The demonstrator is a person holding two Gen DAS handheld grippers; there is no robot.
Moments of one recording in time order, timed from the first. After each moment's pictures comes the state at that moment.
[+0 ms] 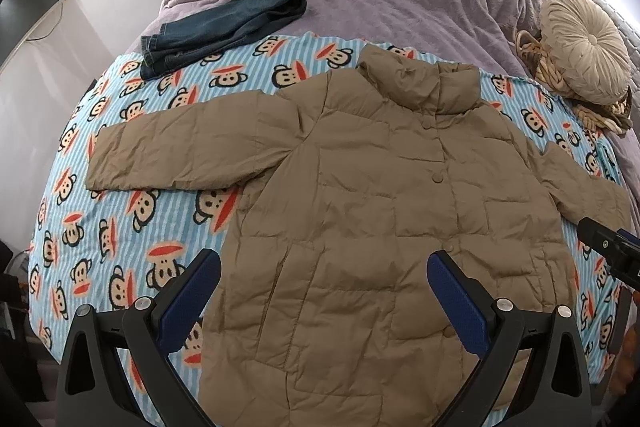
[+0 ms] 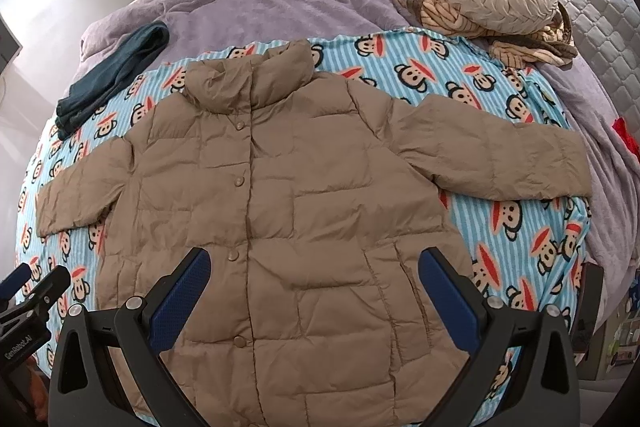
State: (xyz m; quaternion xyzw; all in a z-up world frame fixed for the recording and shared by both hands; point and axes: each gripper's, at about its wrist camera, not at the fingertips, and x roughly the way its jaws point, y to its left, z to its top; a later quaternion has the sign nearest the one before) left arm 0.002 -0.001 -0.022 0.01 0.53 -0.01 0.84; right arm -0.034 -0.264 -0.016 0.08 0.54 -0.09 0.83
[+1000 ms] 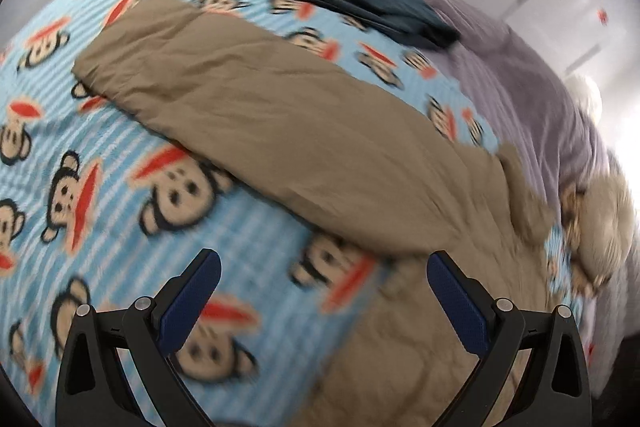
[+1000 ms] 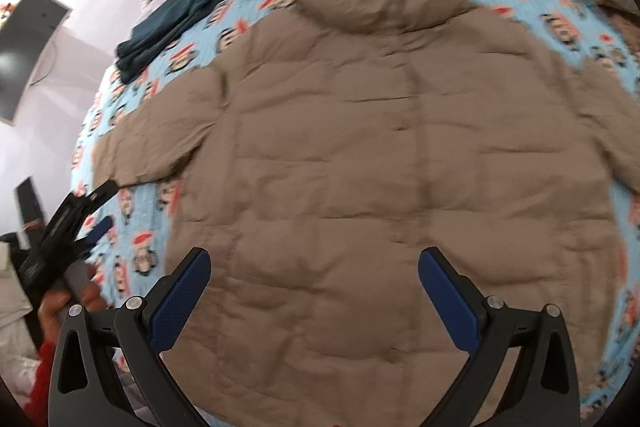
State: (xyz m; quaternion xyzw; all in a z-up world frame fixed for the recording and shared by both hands) left arm 0.079 0.239 -0.151 -0.28 0.50 0.04 0.82; right arm 0.022 -0.151 -0.093 0.14 0.62 0.07 0.77
